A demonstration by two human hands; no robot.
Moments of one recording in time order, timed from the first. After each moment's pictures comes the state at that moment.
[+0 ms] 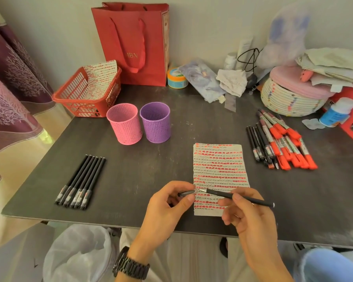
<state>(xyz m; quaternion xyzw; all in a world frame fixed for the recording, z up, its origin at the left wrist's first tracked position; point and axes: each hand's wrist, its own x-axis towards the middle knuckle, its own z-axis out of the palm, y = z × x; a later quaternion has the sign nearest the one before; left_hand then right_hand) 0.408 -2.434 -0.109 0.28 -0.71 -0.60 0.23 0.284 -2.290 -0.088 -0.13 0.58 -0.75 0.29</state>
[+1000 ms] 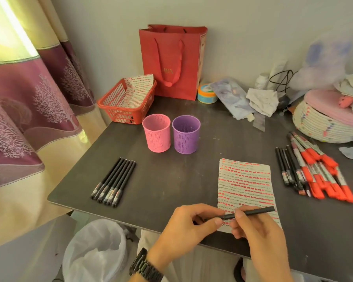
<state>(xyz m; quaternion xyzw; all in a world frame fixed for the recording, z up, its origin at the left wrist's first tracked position) 0.420 -2.436 -0.106 0.26 -0.74 -0.60 0.16 0.292 -2.308 -0.096 -0.18 0.68 -0.65 0.28</state>
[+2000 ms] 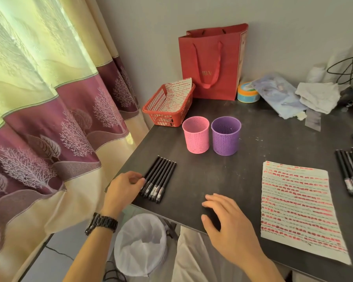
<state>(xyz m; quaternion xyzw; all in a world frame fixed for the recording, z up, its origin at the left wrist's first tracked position) 0.592 -2.610 -0.105 0.61 -0.76 -0.17 0.16 0.351 -2.394 -0.143 -0.60 0.72 -0.33 0.12</state>
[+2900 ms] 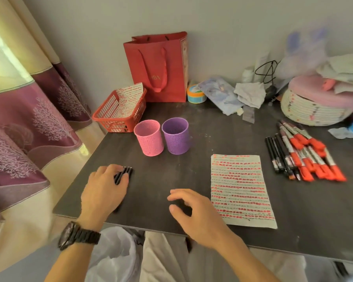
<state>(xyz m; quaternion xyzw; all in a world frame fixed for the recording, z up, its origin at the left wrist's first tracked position) 0.505 -2.560 -0.062 0.55 -0.82 -0.08 0.16 0.323 -2.378 -0.111 -0.54 0.67 -0.43 0.27</state>
